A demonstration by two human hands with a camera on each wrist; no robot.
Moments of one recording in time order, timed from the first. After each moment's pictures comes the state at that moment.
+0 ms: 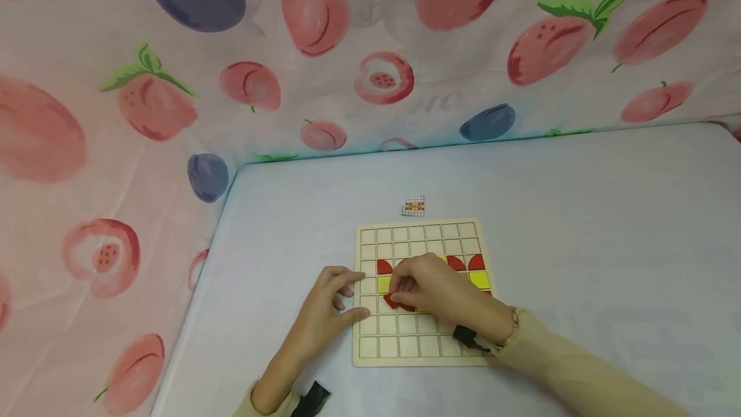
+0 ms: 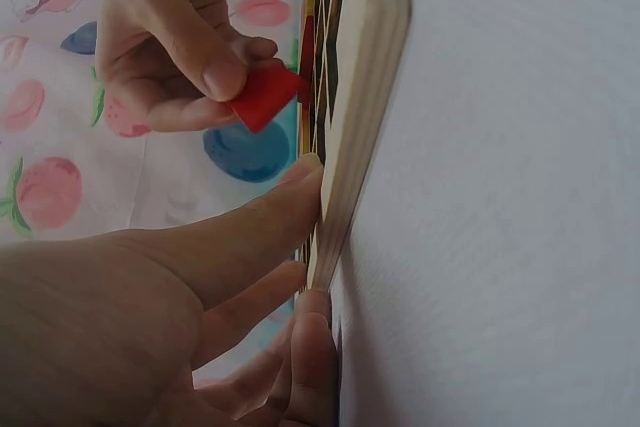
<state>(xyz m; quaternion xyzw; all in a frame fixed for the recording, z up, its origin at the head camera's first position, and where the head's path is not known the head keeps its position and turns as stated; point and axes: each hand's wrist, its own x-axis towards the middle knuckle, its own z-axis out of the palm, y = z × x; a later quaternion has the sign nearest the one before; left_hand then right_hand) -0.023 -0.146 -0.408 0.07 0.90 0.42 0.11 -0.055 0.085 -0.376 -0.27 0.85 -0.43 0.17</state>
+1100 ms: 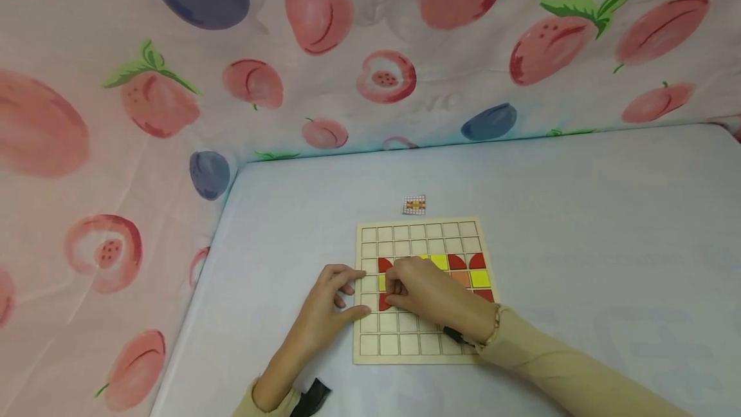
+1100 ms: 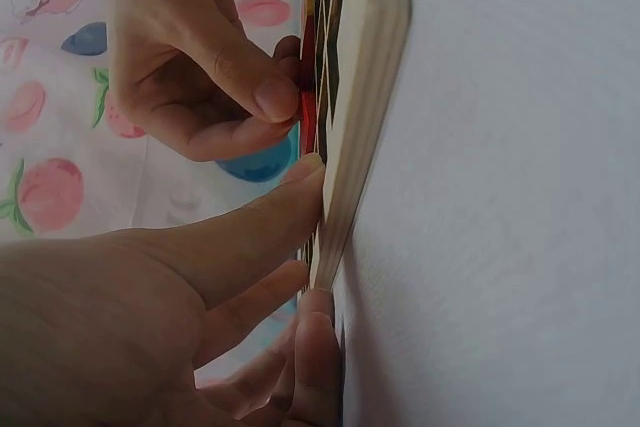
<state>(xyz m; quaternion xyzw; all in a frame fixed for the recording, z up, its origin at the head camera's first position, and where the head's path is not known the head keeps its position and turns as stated) -0.022 -0.145 -0.406 0.07 0.90 0.42 0.11 -0.055 0.065 -0.382 -0.27 0.89 -0.33 0.15</state>
